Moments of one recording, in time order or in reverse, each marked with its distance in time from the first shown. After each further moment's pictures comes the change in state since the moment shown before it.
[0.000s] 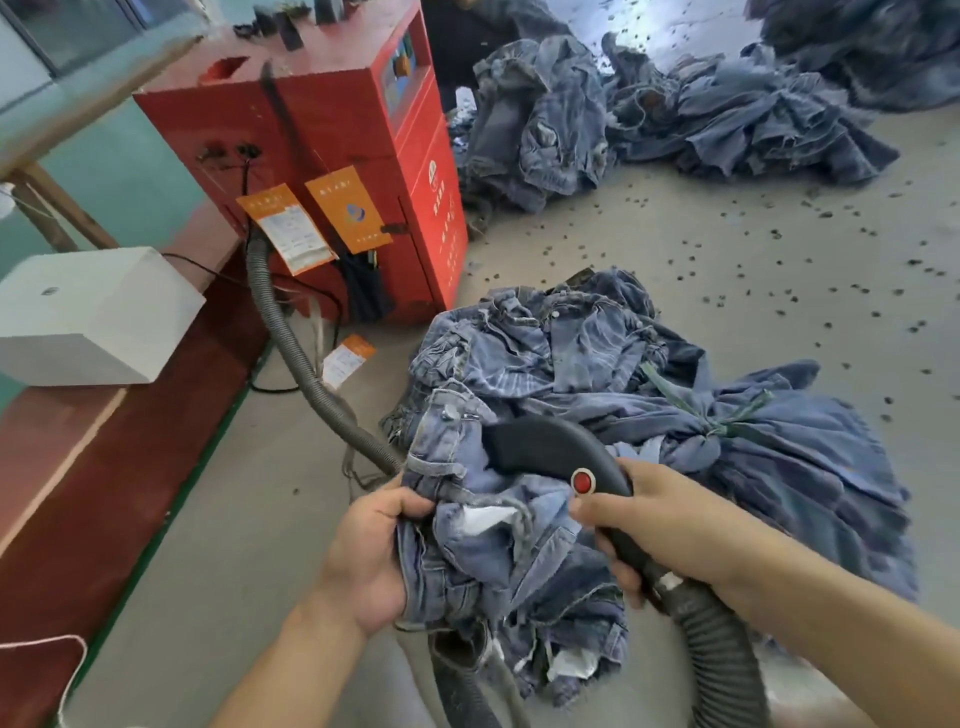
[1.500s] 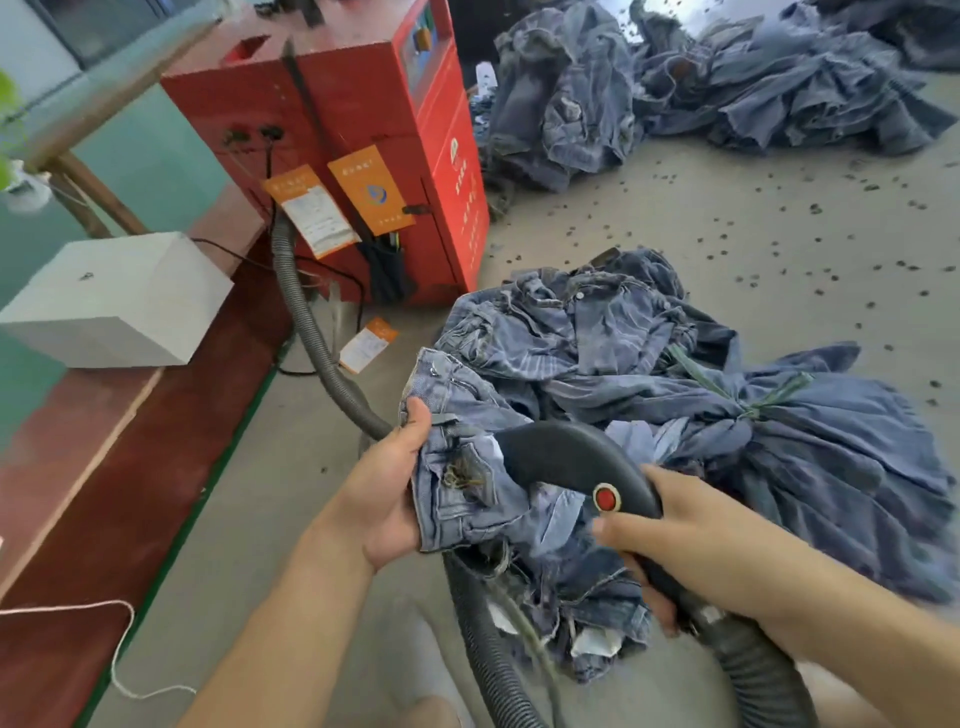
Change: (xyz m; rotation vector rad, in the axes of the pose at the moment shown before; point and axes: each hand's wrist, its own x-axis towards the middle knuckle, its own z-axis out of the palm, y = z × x) left_hand 0.005 0.036 0.001 0.167 -0.020 0.017; right_hand -0.021 -0.002 0.018 -0.094 -0.002 -0.018
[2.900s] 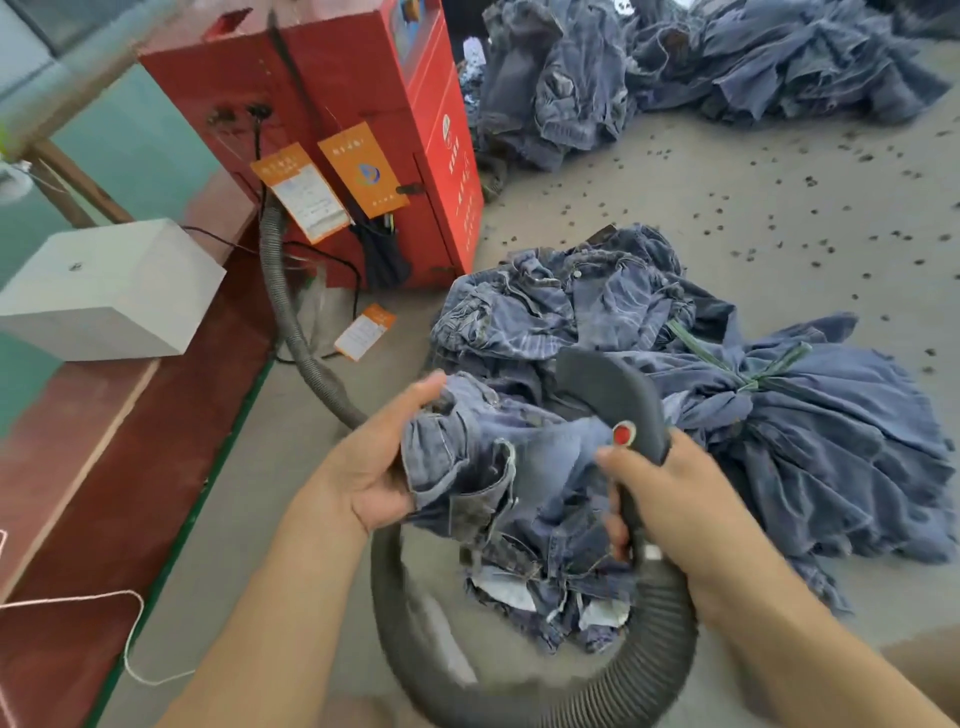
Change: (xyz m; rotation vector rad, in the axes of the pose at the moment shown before) left_hand -0.006 0.017 0.001 0.062 0.069 -0.108; right_hand 0.008 0.012 0.043 0.371 0.399 -0.073
